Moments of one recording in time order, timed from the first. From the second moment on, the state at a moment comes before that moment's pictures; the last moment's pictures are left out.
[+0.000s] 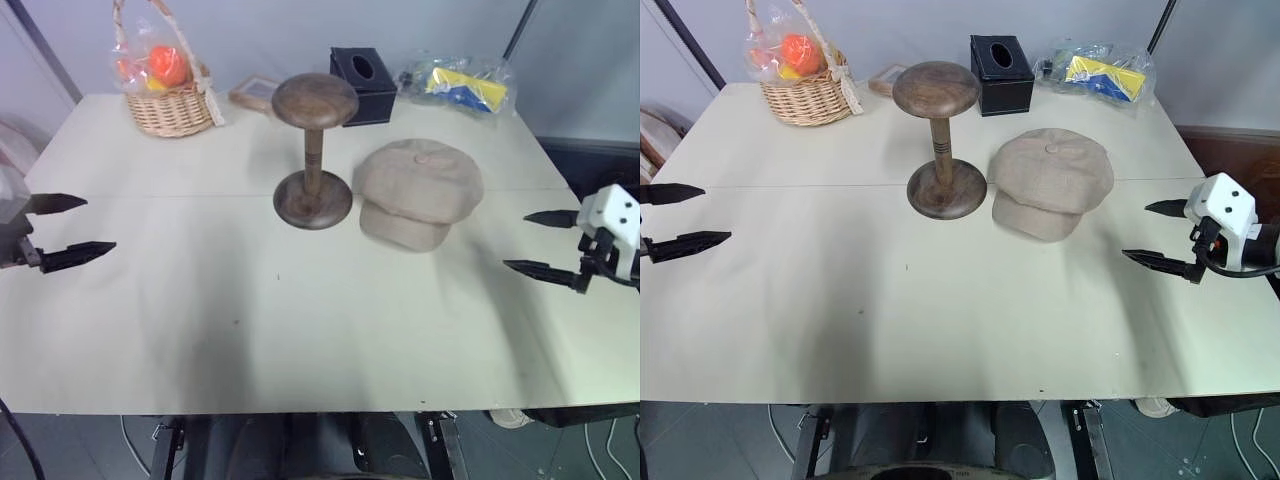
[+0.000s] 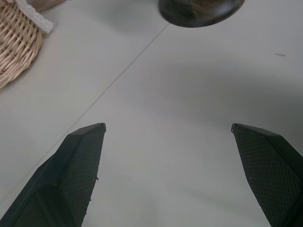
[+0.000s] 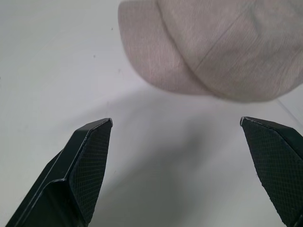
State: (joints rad) left arm -0.23 1.21 0.43 0.21 -0.42 0.30 -1.28; right arm -0.20 -1.12 -0.31 0.13 0.36 0.21 1.22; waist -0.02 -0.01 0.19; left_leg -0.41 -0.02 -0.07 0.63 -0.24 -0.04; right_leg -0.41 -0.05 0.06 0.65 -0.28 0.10
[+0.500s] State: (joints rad) left arm -0.41 1.20 0.36 0.22 -0.50 0.44 -1.30; right arm -0.25 -1.12 -0.28 0.05 0.30 0.21 1.11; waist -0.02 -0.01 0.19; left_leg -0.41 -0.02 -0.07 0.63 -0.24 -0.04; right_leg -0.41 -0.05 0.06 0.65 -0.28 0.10
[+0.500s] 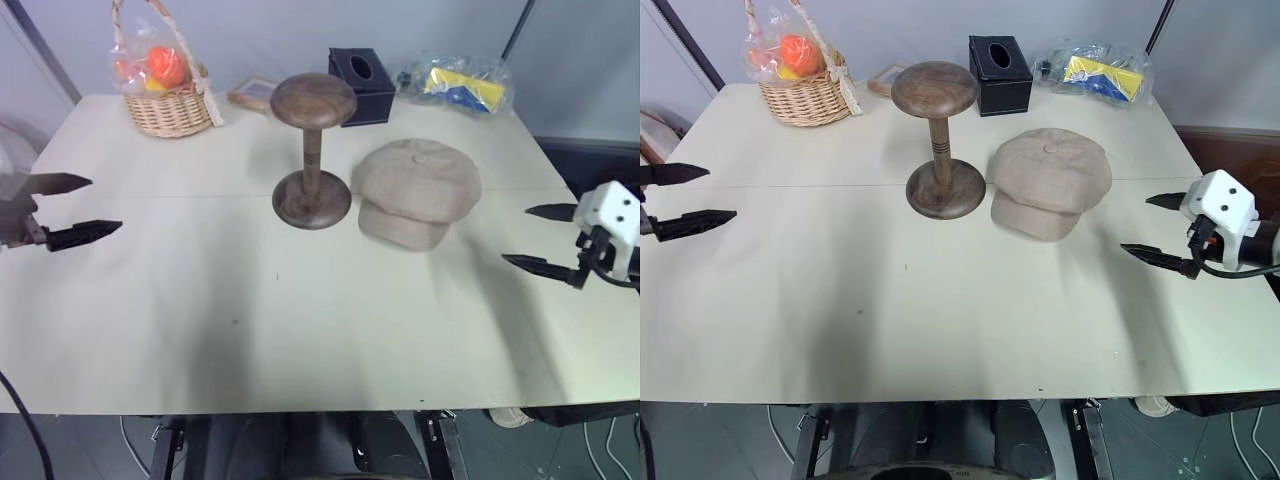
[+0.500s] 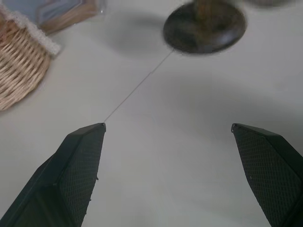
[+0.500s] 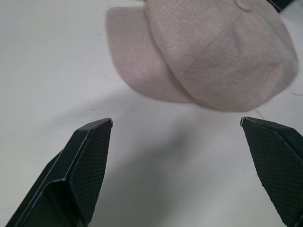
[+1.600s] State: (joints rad) left arm -0.92 1.07 -0.01 0.07 -0.64 0.76 -1.56; right arm -0.33 -0.55 0.42 -0.04 -0.65 0.25 0.15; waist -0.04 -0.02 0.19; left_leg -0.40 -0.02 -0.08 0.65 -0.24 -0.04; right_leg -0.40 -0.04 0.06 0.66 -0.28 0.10
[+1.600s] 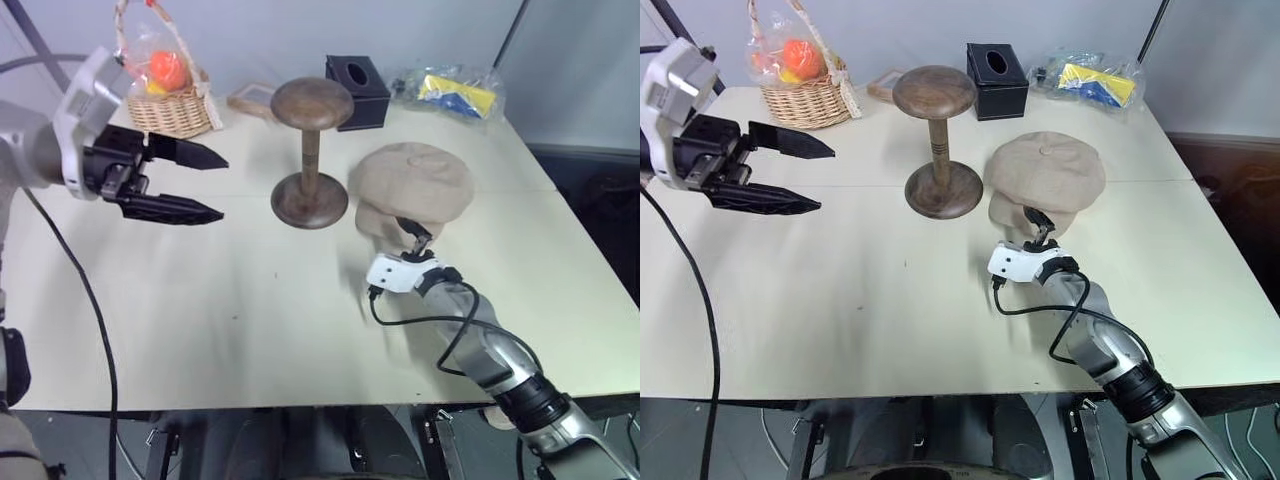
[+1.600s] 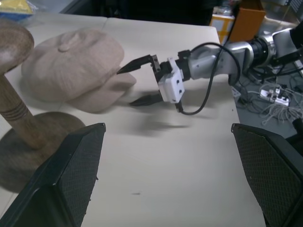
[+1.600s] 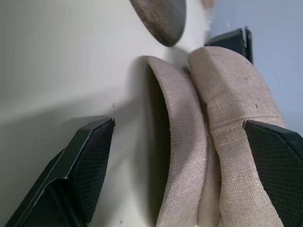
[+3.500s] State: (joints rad) left arm -0.77 1.13 0.43 0.02 -0.76 0.86 -1.23; right arm -1.17 -0.50 0.21 0.30 -0.51 -0.04 0.24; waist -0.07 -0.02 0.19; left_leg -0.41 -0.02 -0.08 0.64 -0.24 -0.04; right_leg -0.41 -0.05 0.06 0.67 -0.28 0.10
